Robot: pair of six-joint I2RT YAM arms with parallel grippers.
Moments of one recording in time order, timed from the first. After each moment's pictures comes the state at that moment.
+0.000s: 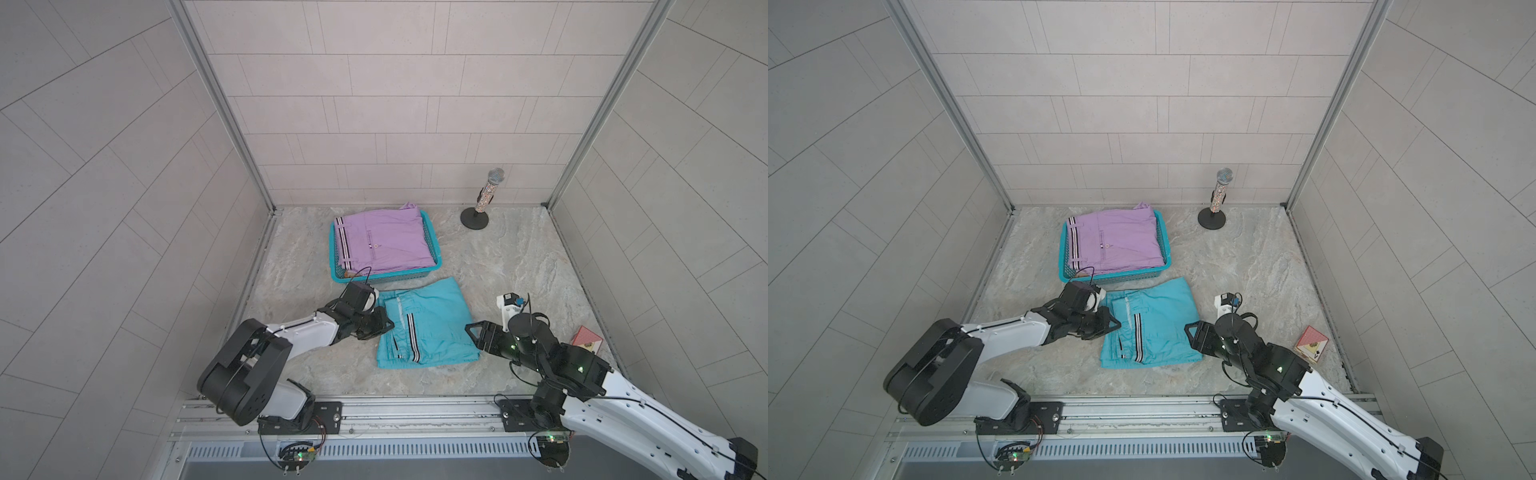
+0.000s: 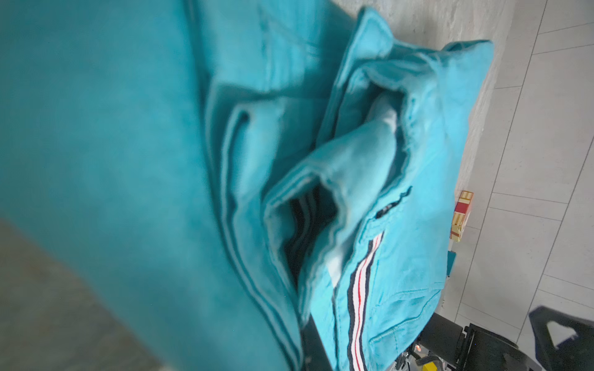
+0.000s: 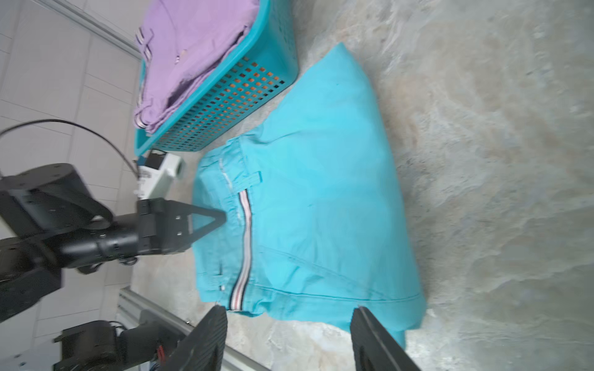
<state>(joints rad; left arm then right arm) -0.52 1.40 0.53 -0.09 0.47 -0.79 0.77 0.57 0.49 -0.63 0.10 0.98</state>
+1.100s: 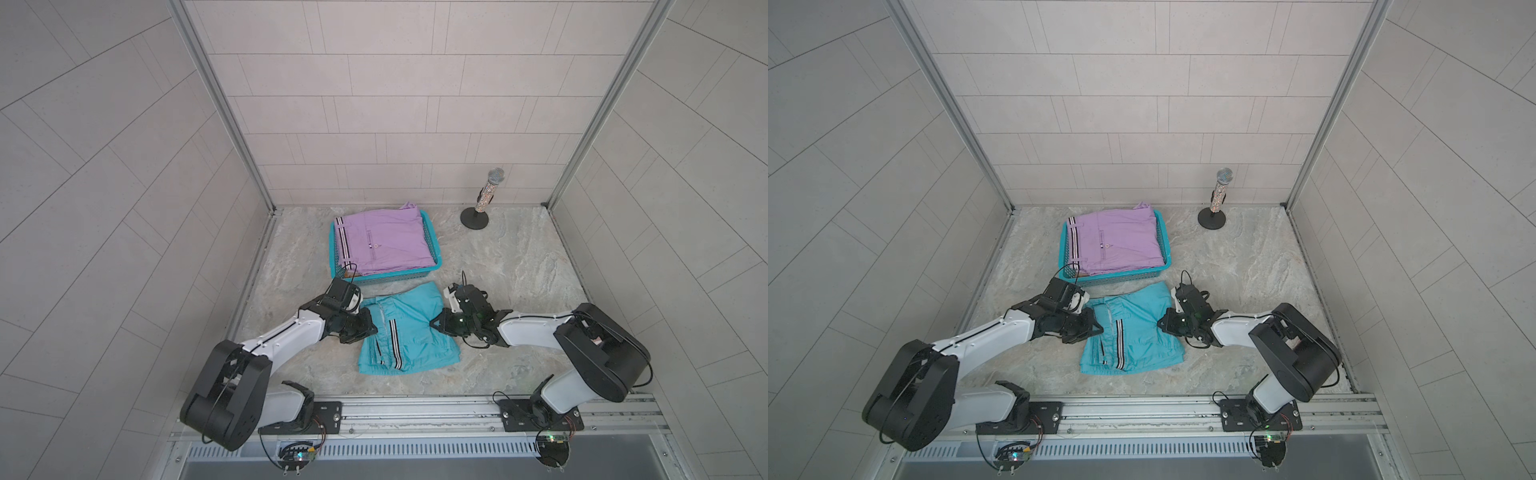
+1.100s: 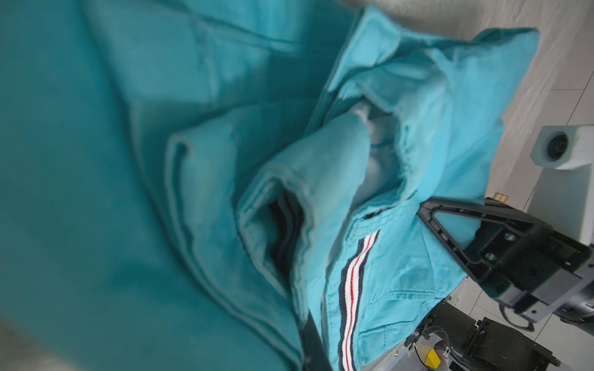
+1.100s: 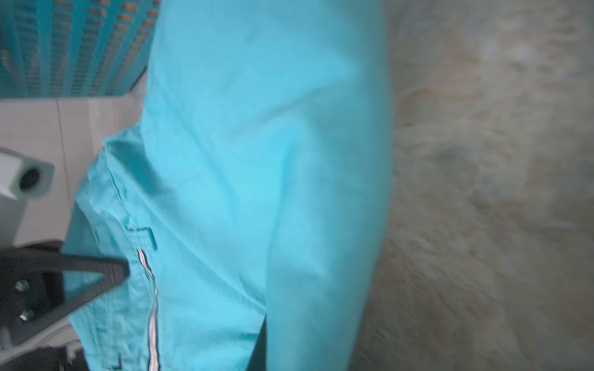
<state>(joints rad) -0.40 1.30 0.56 -0.41 0.49 -0.71 0.62 1.53 0.52 0.17 -0.32 0.86</state>
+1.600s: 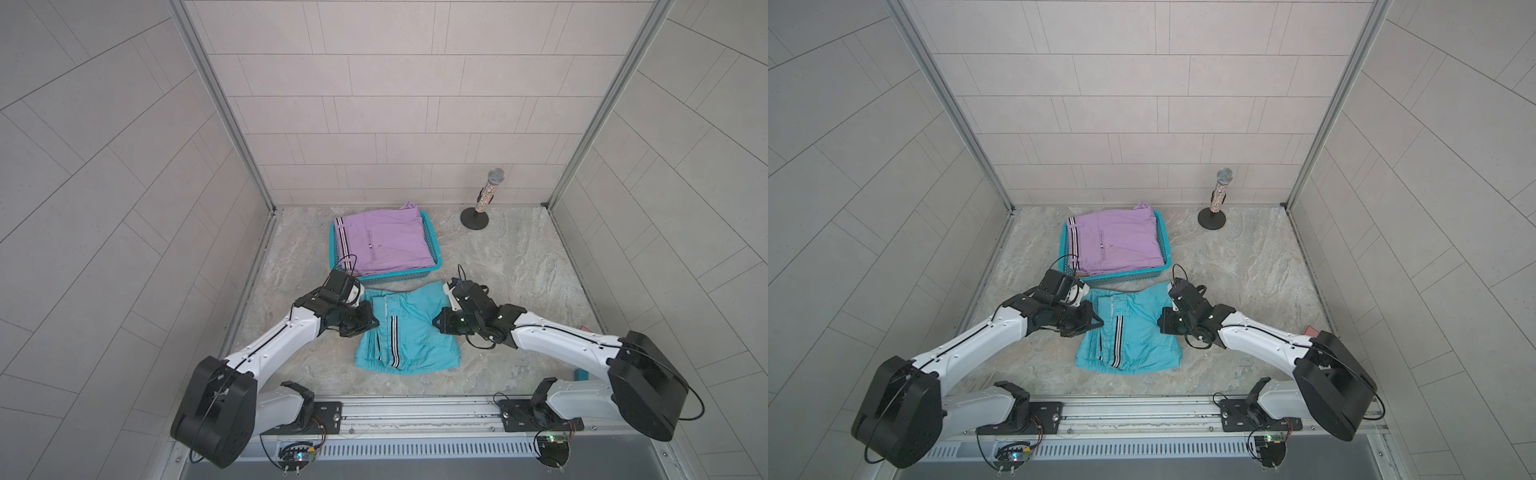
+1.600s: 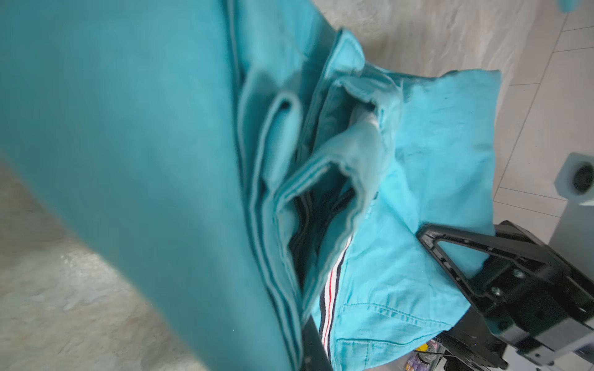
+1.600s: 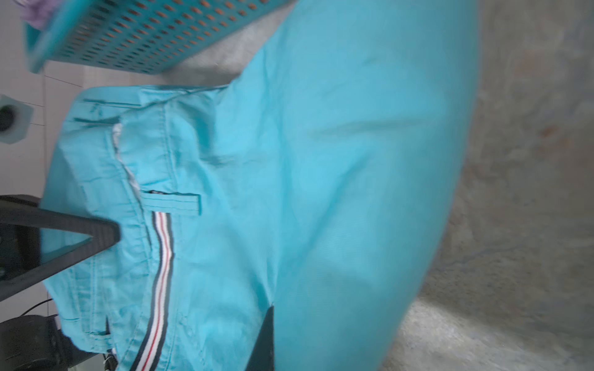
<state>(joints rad) -0.40 1.20 0.70 -0.58 0.50 -0.70 0.72 1.26 0.70 -0.28 -0.17 0.78</state>
